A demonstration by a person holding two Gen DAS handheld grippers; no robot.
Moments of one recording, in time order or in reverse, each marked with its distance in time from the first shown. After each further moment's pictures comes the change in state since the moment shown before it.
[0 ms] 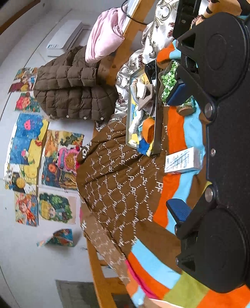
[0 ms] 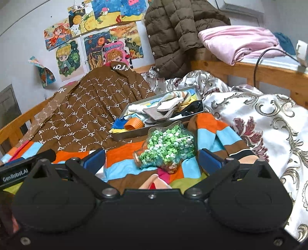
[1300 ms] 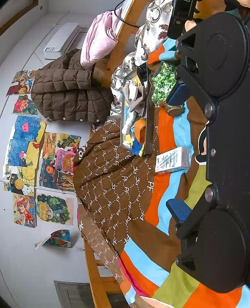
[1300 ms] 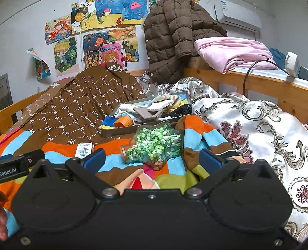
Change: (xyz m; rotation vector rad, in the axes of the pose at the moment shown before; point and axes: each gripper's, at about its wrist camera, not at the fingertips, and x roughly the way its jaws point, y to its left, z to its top) left arm -0.011 0.006 -0.017 0.021 0.012 -0.019; right arm 0.010 0.002 -0.016 -0.073 -0.036 -0.064
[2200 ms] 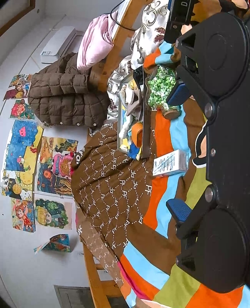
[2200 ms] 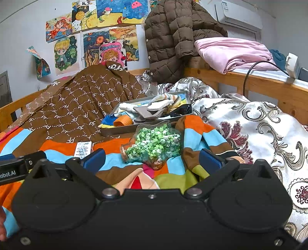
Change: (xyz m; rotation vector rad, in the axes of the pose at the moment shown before) left arm 0.000 -0.001 -0.002 0.022 0.017 -0.021; right arm 0.007 -0.006 0.000 -0.012 0.001 0.003
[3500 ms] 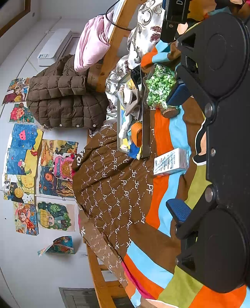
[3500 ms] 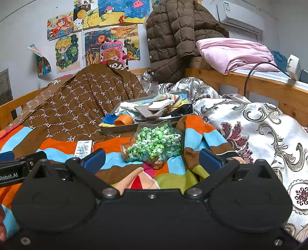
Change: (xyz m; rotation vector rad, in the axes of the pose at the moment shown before) left arm 0.001 0.002 -0.001 0.024 -0.003 -0.005; right arm 0.002 -0.007 0.001 -0.012 0.003 0.007
